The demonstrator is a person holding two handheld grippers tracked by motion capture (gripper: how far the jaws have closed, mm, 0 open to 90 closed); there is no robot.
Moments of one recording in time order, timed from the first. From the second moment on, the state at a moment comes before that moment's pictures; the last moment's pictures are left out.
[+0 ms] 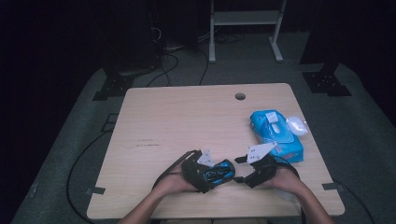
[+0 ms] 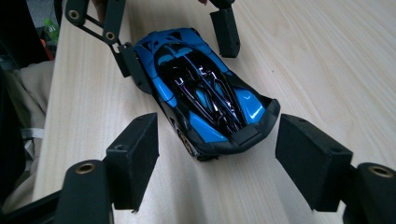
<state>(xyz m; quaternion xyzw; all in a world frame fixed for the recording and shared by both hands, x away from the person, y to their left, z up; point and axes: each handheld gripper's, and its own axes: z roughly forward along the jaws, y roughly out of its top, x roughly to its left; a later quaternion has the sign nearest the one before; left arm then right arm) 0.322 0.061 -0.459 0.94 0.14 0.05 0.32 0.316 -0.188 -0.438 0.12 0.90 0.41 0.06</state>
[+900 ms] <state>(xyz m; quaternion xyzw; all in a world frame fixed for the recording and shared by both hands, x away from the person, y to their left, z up) 0.331 0.039 -0.458 0.96 0.13 0.03 0.26 0.305 -0.195 -0.430 0.11 0.90 0.42 0.07</state>
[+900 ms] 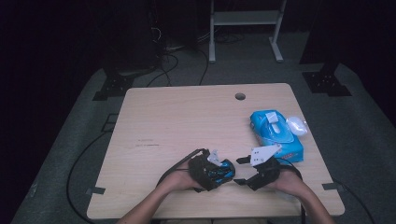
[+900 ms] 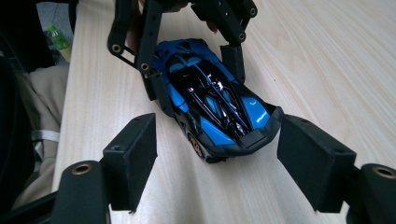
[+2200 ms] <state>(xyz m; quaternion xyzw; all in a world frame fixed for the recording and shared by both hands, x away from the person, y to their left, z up) 0.341 0.042 -0.441 0.96 0.11 0.01 0.26 0.286 -0.232 -0.435 0.17 0.87 0.46 0.08</state>
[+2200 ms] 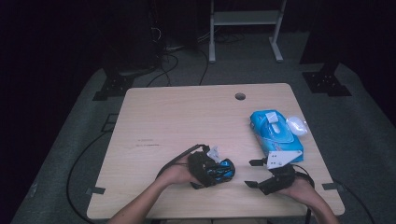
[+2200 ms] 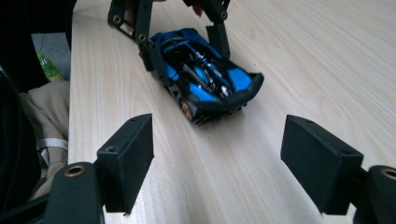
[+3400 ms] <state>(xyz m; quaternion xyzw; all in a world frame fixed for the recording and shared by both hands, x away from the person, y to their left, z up) 0.413 0.030 -0.450 0.96 0.12 0.02 0.24 0.286 -0.260 -0.431 0.23 0.84 0.47 0.10</state>
